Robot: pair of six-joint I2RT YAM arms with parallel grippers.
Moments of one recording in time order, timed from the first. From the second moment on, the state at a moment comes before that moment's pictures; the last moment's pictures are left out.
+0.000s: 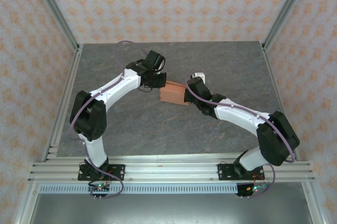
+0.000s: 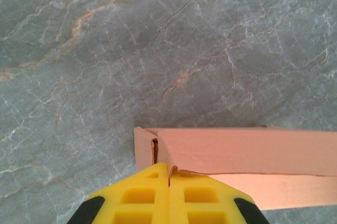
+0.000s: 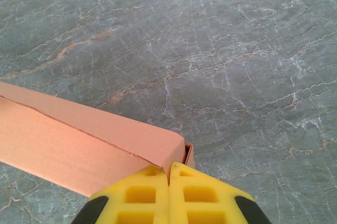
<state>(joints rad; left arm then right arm) -0.49 1.84 1.52 -0.71 0.02 -0.46 0.68 1.47 0.90 -0.19 0.34 0.50</state>
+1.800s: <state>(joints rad) -0.60 1.63 0.93 0.04 -0.29 -0.42 0.71 1.48 0.86 -0.14 0.37 0.52</state>
